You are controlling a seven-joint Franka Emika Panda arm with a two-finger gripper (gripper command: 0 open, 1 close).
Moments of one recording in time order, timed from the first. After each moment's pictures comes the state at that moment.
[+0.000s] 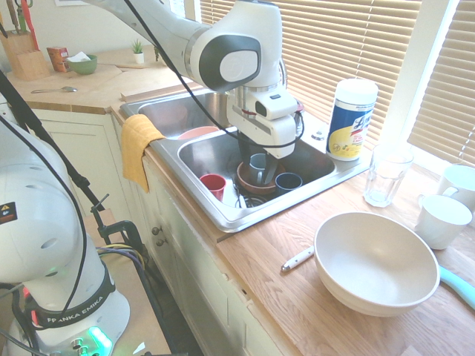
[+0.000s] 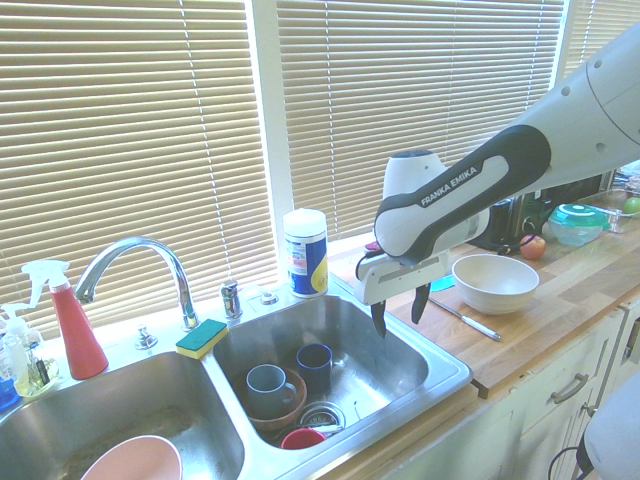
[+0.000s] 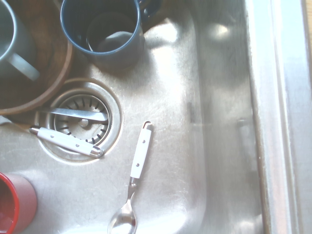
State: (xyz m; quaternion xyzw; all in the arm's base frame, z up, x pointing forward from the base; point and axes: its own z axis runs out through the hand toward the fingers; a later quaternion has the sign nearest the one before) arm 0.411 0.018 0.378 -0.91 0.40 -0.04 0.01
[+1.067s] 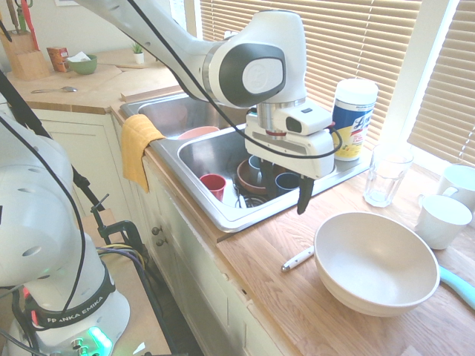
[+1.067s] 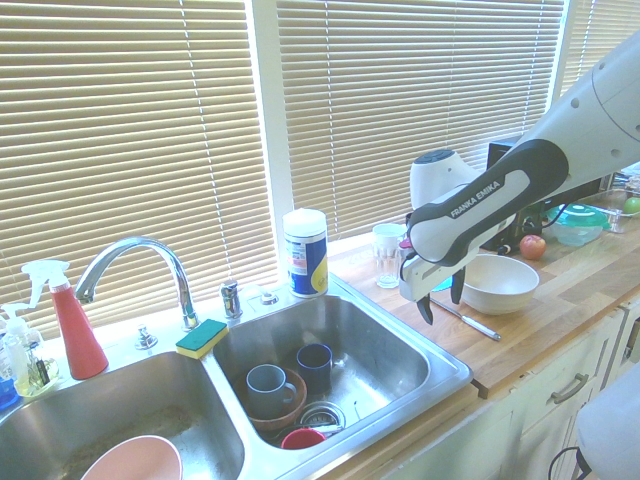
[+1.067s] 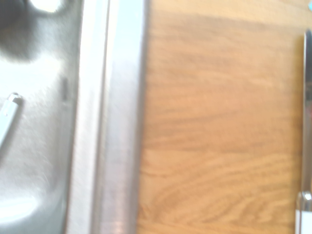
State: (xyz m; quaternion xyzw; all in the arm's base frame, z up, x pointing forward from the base) arm 0.401 -0.077 0.366 -0.93 0.36 -0.05 -0.09
